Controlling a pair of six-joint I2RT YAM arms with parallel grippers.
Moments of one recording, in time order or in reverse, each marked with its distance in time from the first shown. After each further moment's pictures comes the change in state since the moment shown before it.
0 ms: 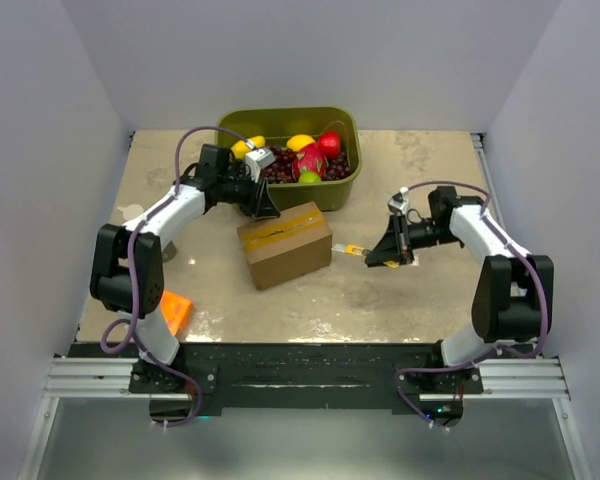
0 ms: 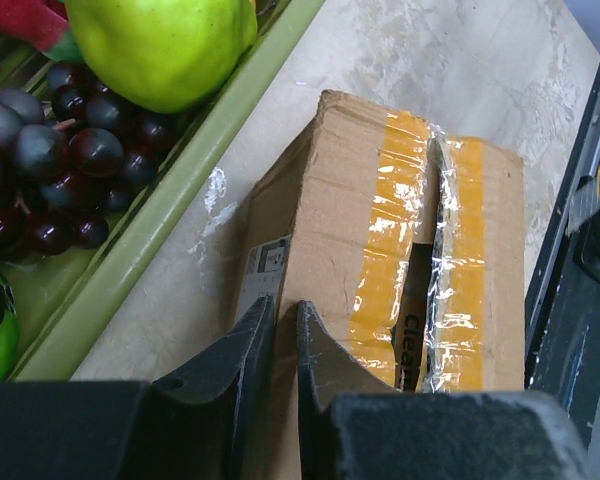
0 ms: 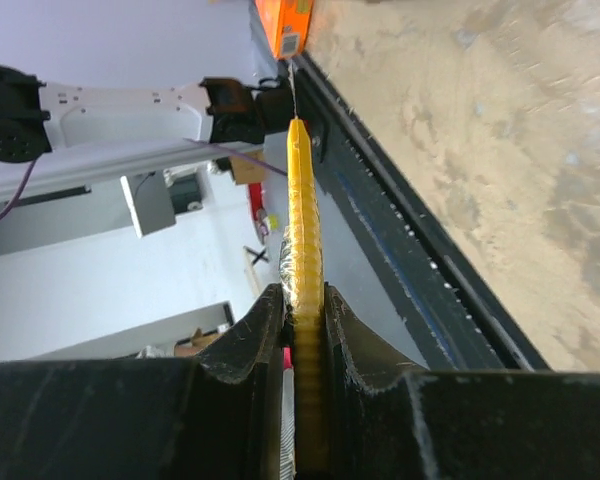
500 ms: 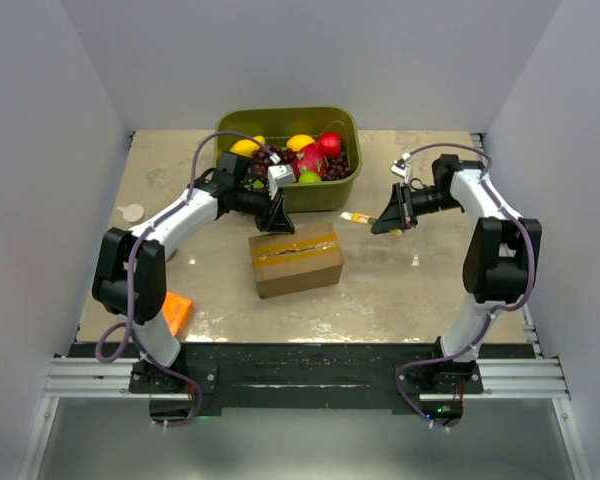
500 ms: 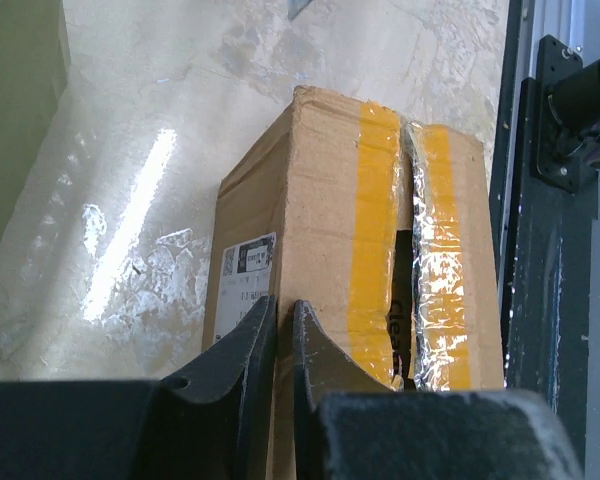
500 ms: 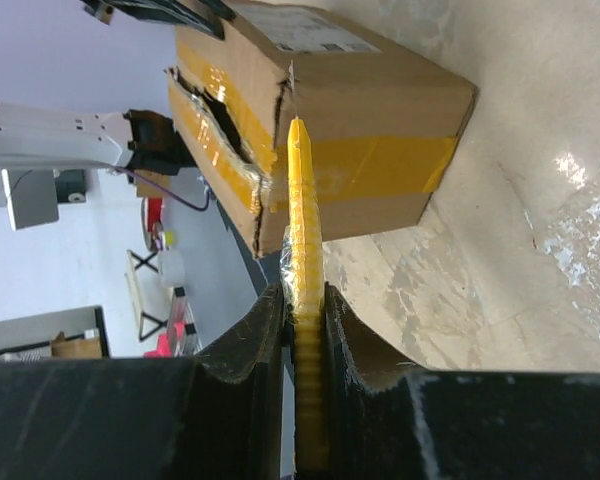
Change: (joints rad) left arm -0.112 -0.023 0.000 -0.108 0.108 0.213; right arm -0.063 0.273 0.401 -0.103 0.077 -0.319
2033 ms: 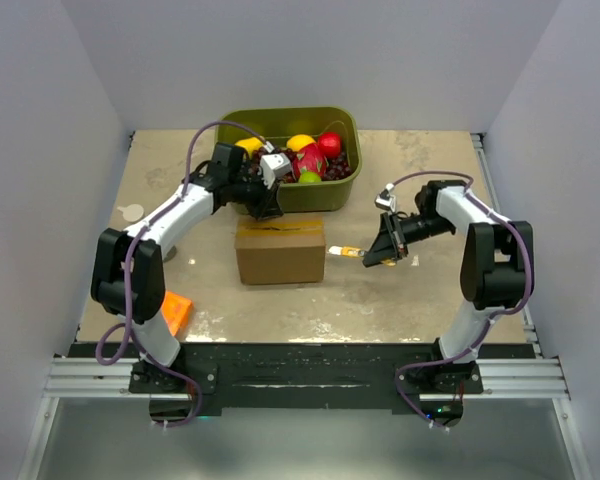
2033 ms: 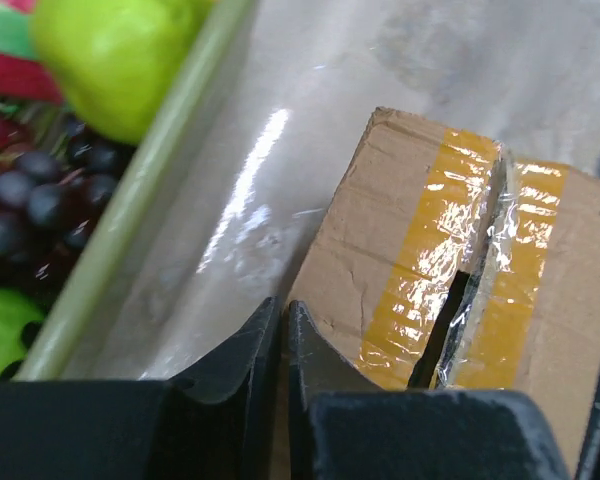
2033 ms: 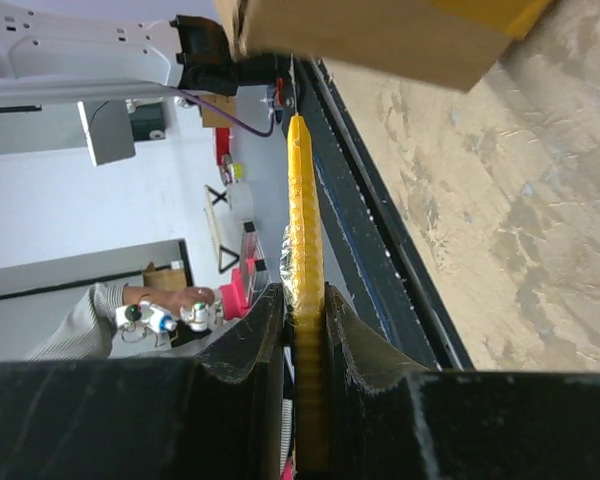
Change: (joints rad) left arm 0.020 -0.004 0.050 0.013 -0.246 0.020; right arm 0.082 -0.032 -0.204 -0.188 -0.062 -0.145
